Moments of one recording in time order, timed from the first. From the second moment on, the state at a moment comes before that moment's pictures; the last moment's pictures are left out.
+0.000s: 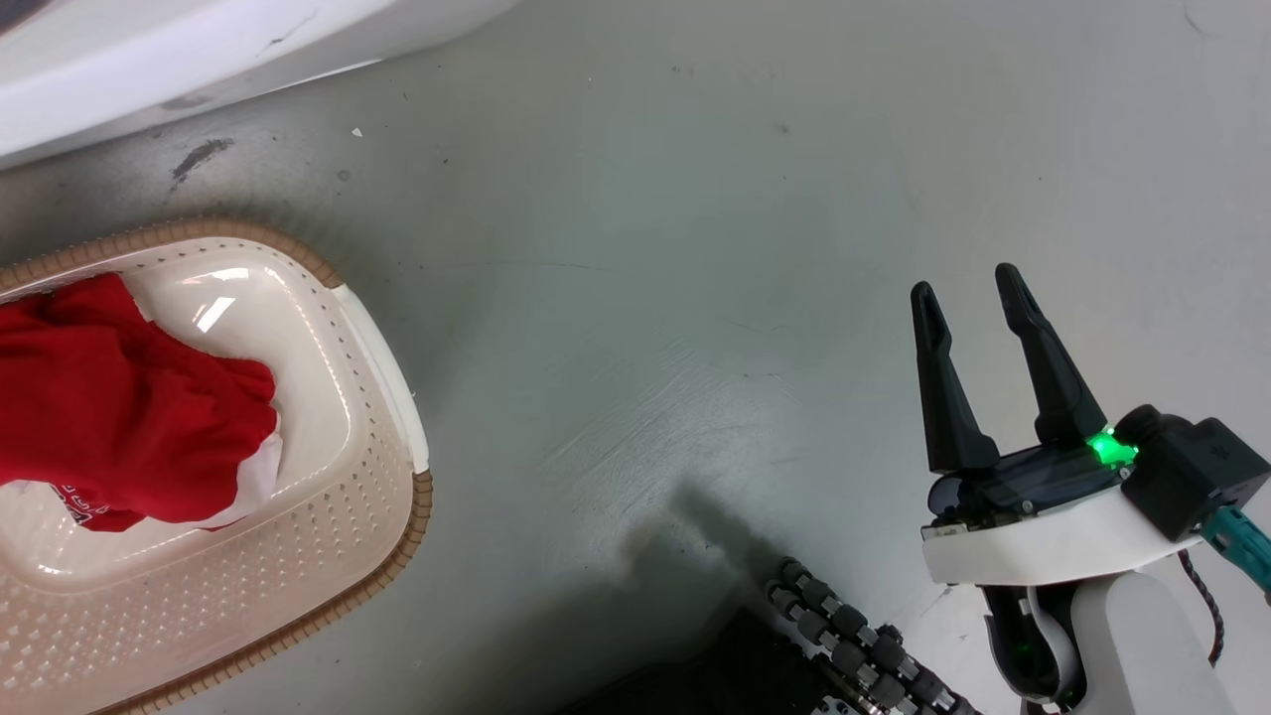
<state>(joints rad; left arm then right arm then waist) -1.71 0.73 -0.54 0.91 -0.43 -0.12 0.67 -0.20 -0.05 0.15 -0.03 0.27 0.13 -0.26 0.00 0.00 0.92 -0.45</state>
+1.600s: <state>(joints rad) -1.08 0.57 -0.76 0.86 -0.77 -0.13 -0.16 -0.17 -0.05 0.02 0.07 0.02 0.13 -0.26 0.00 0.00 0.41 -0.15</state>
